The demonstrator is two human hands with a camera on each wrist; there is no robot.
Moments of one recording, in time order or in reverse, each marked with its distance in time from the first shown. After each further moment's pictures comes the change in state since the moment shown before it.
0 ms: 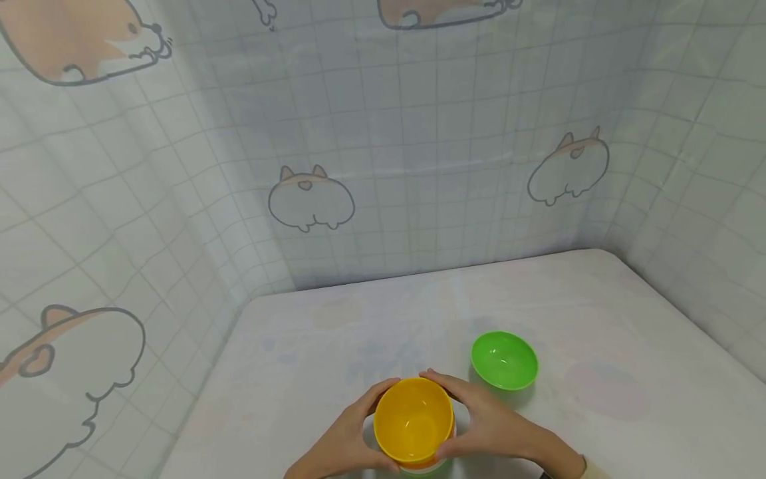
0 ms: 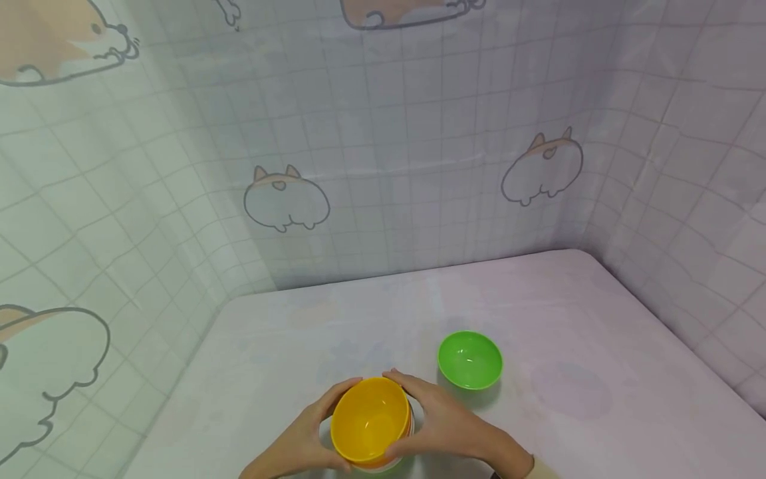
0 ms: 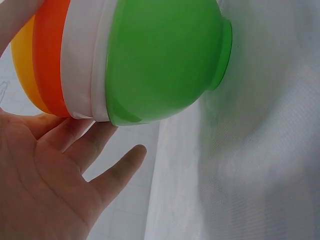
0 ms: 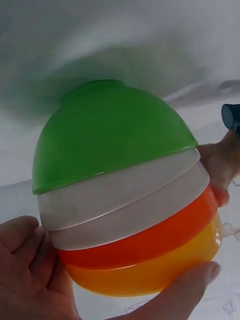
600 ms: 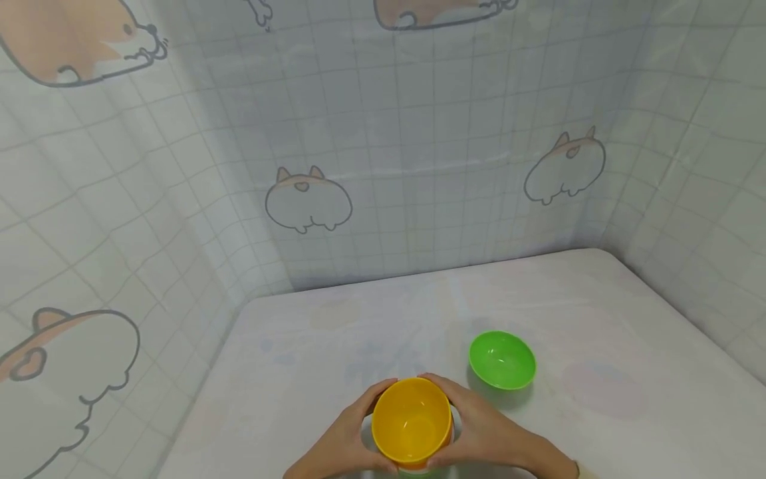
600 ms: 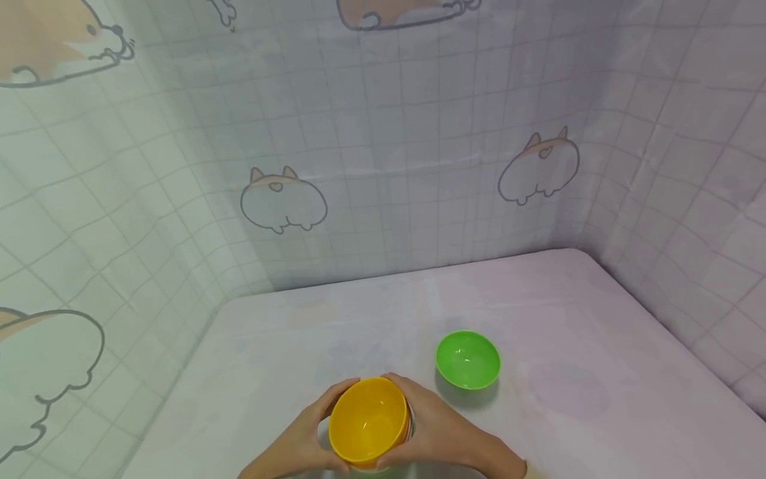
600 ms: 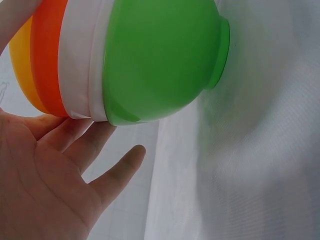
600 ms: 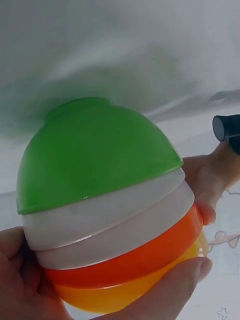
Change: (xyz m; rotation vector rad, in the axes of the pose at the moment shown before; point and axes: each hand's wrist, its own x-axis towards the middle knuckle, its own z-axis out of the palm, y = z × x) left_hand -0.001 0.000 -0.001 0.003 -0.009 -0.005; right_hand 0.001 -0.003 0.013 -0.009 0.029 -0.018
